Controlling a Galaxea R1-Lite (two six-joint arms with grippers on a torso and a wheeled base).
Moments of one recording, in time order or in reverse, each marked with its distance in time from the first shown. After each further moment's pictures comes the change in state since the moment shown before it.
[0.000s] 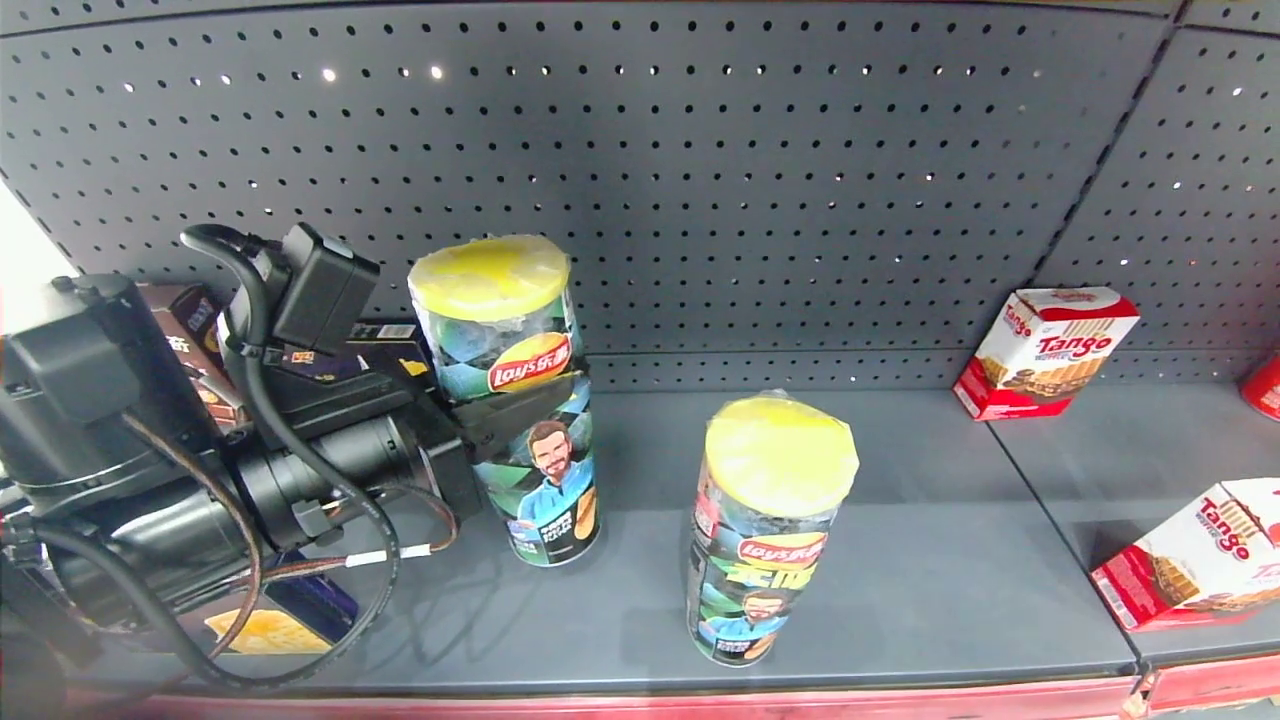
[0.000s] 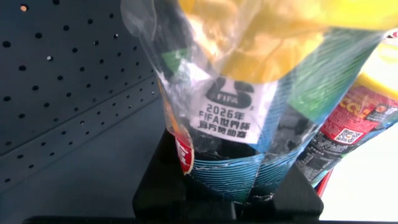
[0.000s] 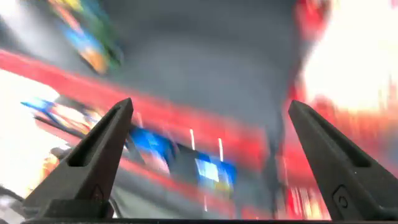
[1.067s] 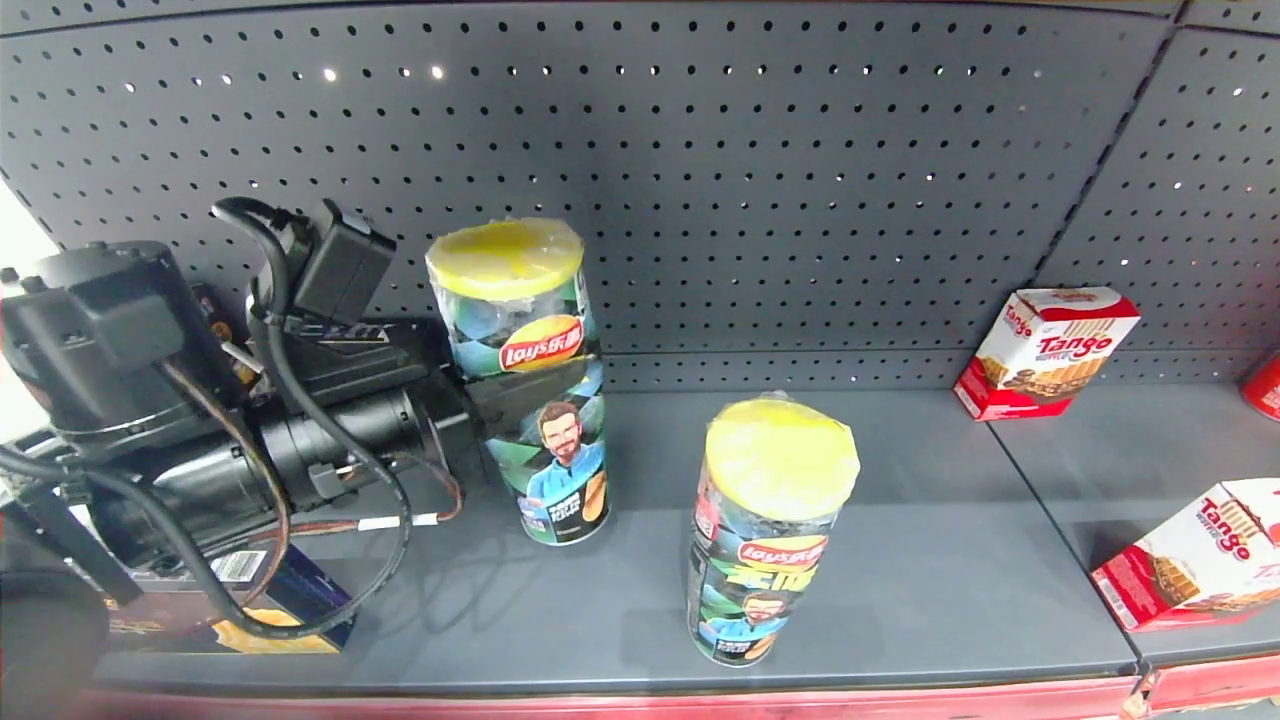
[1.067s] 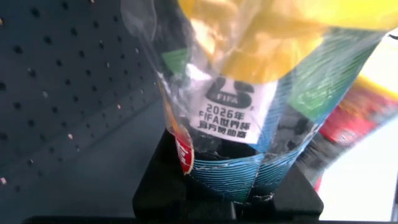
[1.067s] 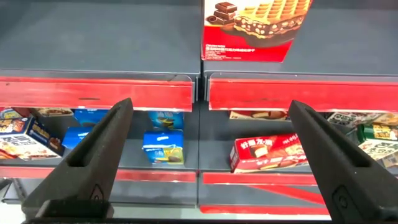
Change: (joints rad) left arm 0.050 0.059 -0.093 0.016 -0.131 0.013; right arm -0.050 -0.189 0.067 0.159 -0.316 0.041
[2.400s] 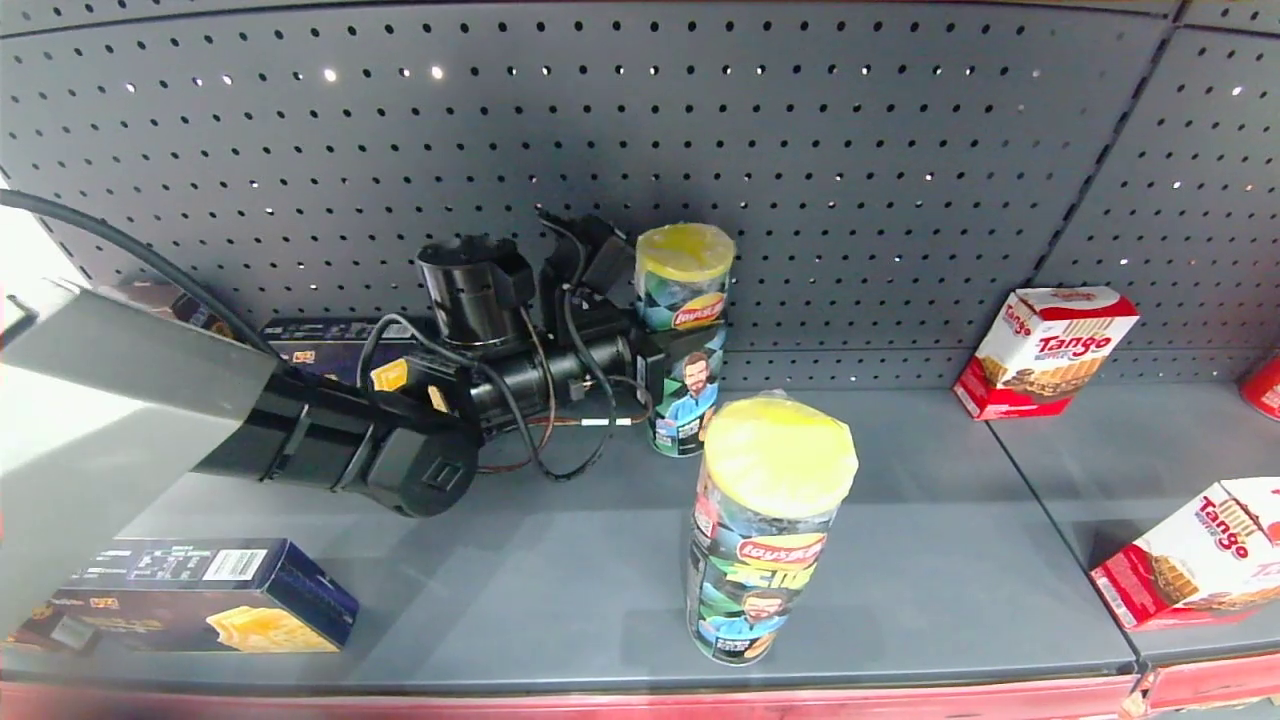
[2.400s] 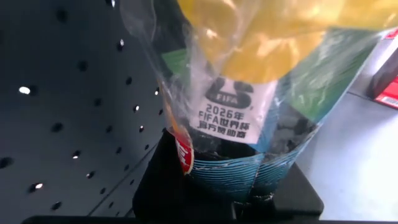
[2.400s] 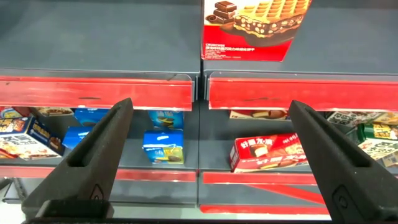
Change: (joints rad) left arm -0.058 0.537 -0.544 -0.006 -0.021 0.064; right arm 0.000 0.001 0.000 0.000 0.000 0.000
